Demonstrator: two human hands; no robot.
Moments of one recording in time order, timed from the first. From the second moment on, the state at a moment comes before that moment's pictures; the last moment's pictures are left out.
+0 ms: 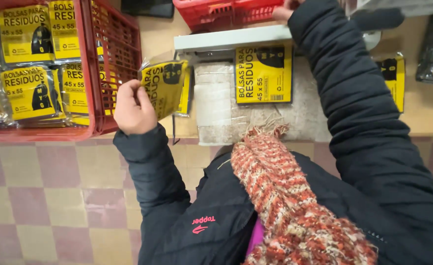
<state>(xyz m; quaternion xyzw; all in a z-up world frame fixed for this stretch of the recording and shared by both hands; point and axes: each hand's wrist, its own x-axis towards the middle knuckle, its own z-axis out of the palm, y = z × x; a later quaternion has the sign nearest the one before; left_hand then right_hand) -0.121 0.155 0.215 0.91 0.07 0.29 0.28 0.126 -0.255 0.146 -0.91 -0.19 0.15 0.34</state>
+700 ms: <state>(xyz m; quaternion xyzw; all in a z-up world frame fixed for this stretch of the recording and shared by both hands) -0.132 0.107 0.246 0.90 -0.01 0.23 0.37 -0.019 -0.262 0.092 -0.95 0.03 0.18 0.27</state>
